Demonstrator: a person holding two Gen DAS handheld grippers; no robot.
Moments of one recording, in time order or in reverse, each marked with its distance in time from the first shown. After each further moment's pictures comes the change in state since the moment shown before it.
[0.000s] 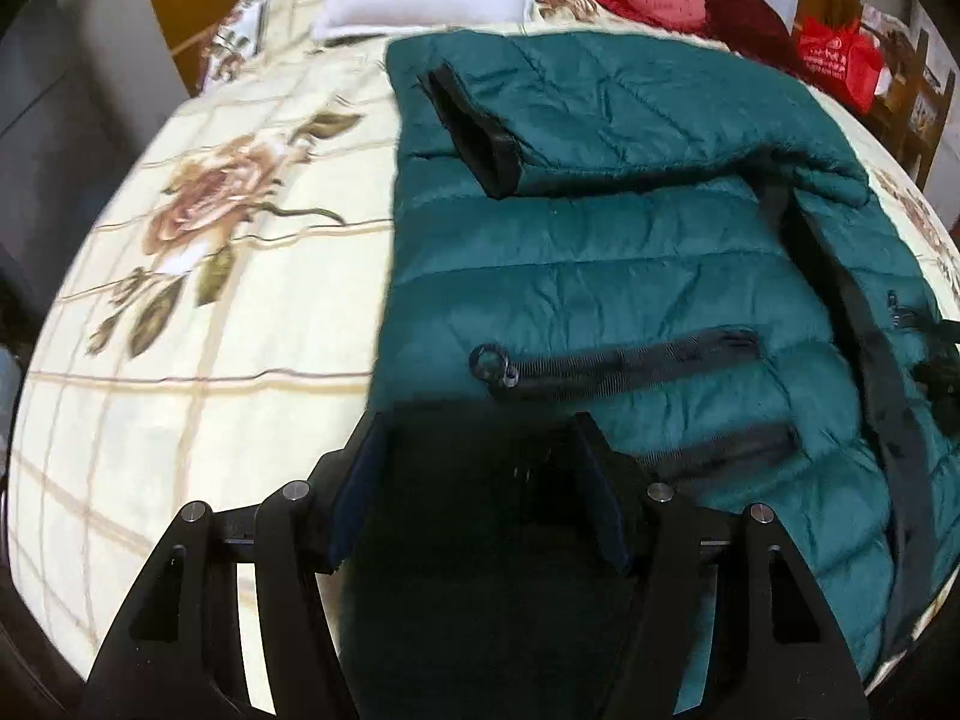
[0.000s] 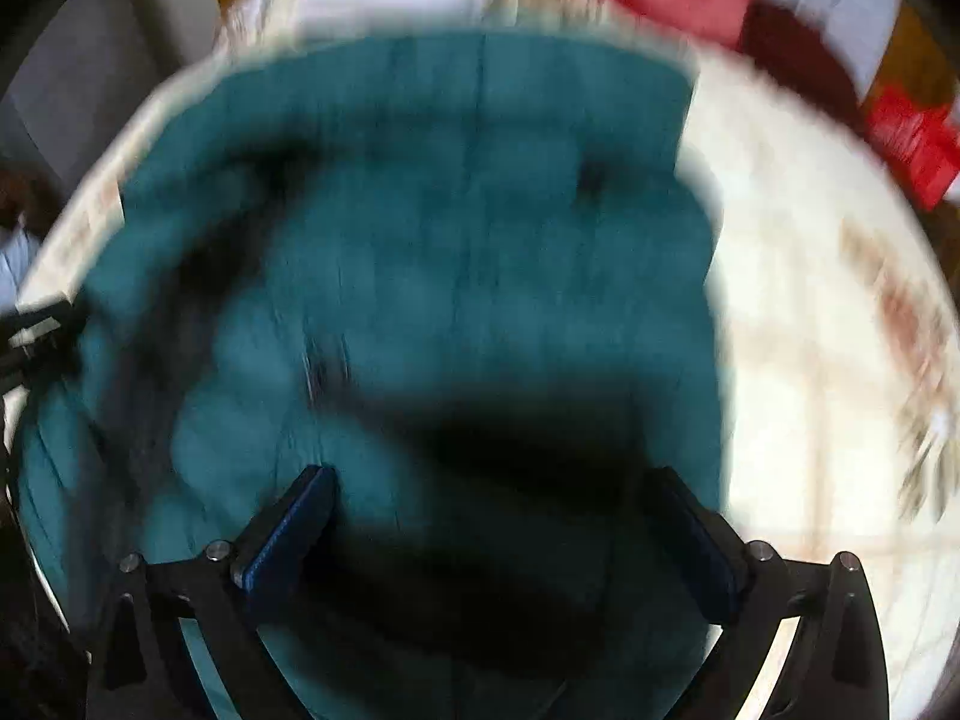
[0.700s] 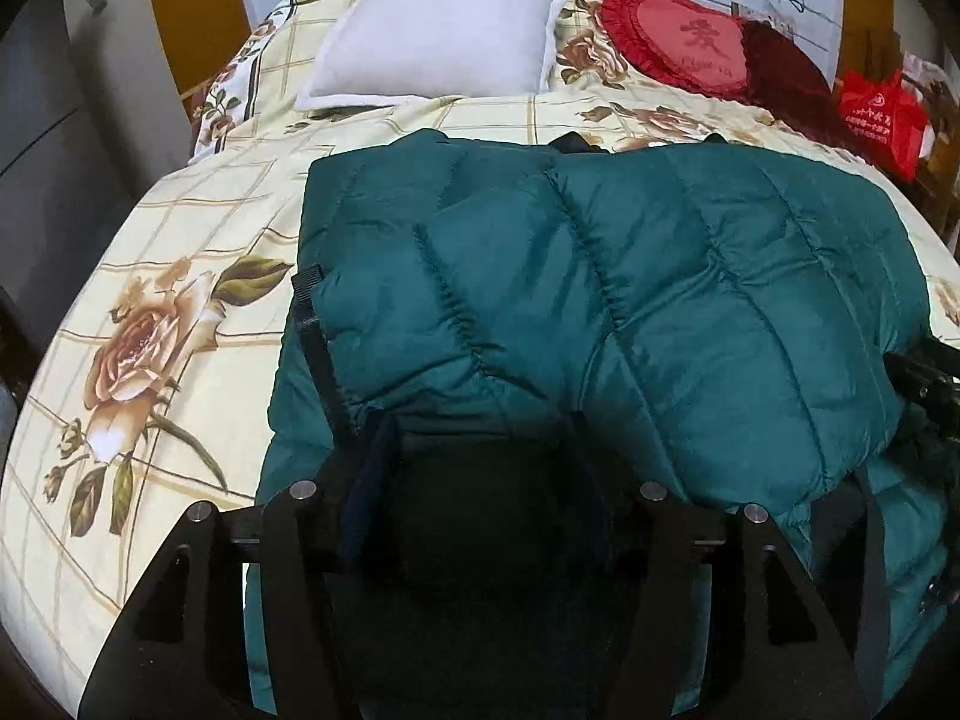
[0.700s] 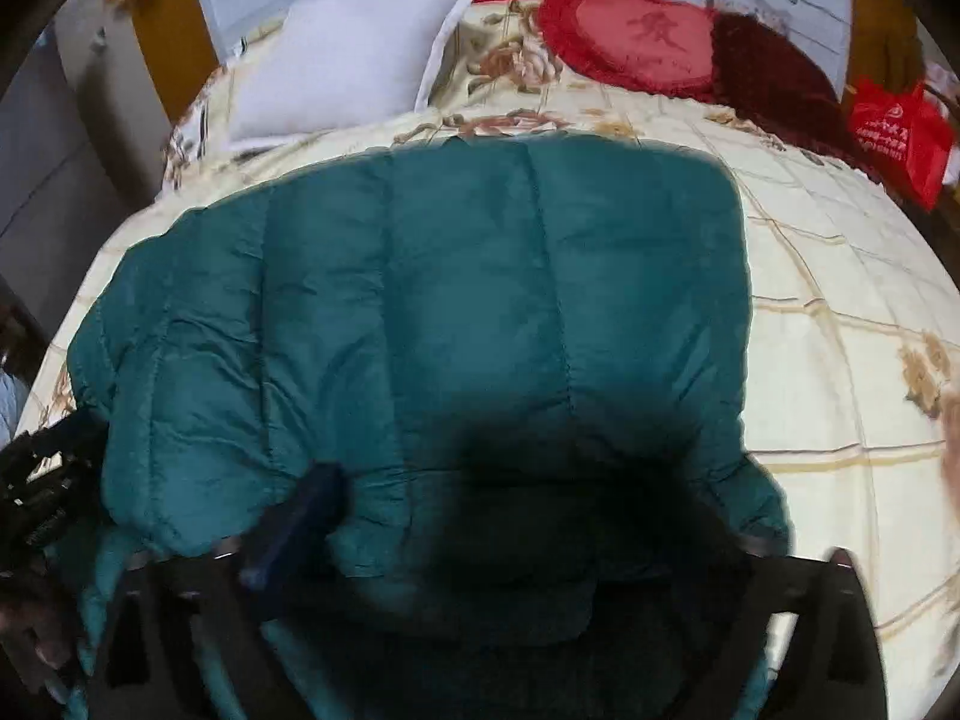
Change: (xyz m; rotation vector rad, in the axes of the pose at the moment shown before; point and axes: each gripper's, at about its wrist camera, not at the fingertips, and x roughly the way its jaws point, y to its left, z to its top) left arm 0.076 -0.050 0.130 -0.058 -0.129 0.064; right arm 0.068 -0.018 0.152 0.138 -0.251 0.053
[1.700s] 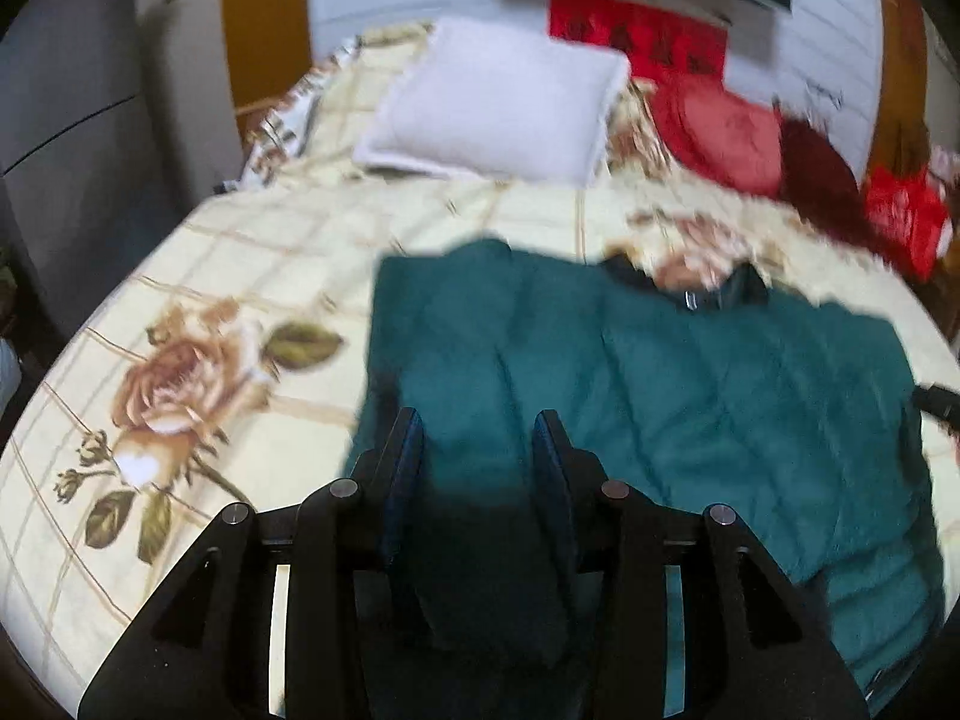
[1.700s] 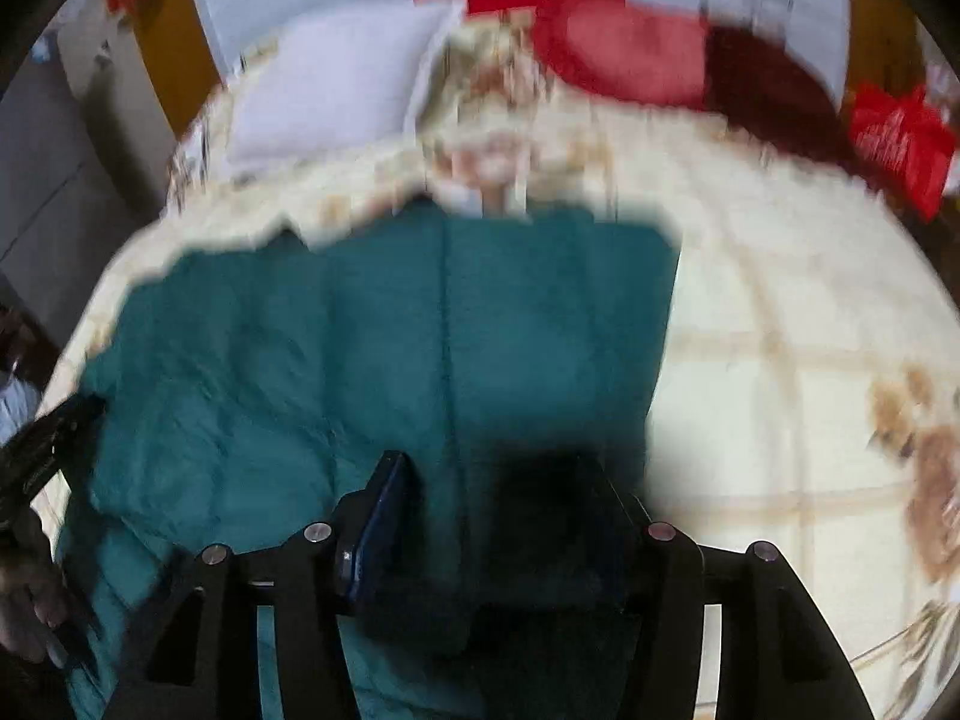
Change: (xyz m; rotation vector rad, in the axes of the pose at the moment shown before) left arm -0.031 0.031 0.029 -0.154 -0.165 0.032; right arm -0.040 -0.039 0.045 -0.011 -0.087 0.004
